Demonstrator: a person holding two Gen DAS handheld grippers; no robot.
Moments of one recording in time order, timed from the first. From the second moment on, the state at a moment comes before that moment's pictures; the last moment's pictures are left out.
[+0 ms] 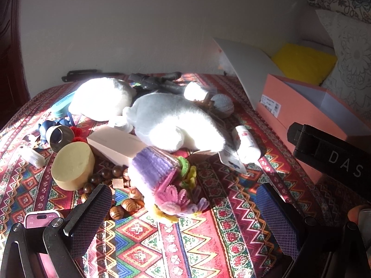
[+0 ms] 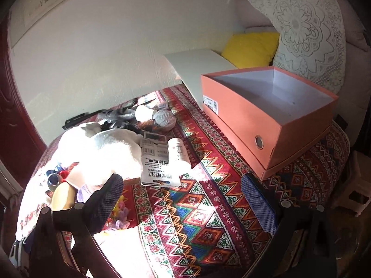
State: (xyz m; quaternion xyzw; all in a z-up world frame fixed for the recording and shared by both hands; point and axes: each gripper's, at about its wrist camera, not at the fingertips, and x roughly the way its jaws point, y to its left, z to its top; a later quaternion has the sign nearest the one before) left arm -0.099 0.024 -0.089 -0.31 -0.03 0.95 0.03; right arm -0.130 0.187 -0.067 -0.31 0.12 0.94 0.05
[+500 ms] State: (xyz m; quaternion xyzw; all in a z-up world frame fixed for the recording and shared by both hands) left arm -0.148 -0.011 -0.117 -0.31 -0.03 0.95 0.05; right arm -0.209 0.204 -0.121 -0.40 0.15 0.90 0.03
